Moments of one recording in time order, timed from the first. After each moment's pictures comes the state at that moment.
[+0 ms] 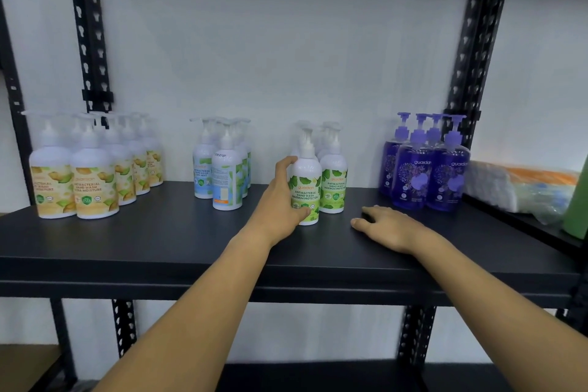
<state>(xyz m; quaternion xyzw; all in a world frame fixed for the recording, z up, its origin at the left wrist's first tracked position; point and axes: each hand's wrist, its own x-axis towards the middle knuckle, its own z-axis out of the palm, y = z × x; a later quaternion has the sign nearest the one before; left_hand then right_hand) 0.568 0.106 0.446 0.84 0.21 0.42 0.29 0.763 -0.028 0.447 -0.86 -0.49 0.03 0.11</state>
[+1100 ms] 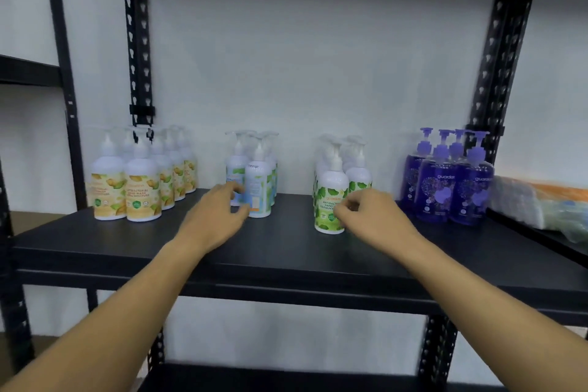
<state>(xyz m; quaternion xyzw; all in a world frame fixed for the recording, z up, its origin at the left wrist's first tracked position) 0.430 0.141 0.460 0.84 0.39 0.37 0.11 0.656 -0.029 0.486 -0.76 -0.54 -0.03 0.36</state>
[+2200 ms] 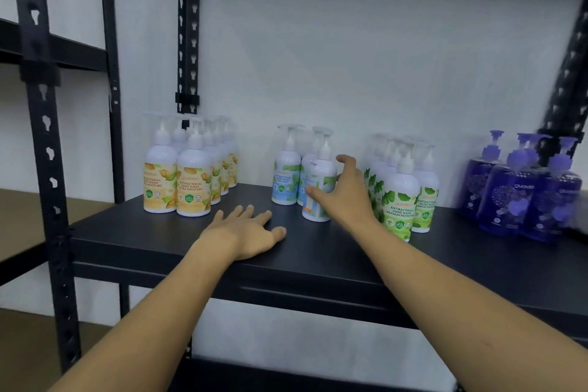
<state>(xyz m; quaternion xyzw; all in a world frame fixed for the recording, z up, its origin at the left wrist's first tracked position) 0.387 0.170 0.456 0.87 0.49 0.01 0.07 0.588 0.137 0.467 -0.67 -0.53 -0.05 0.52</state>
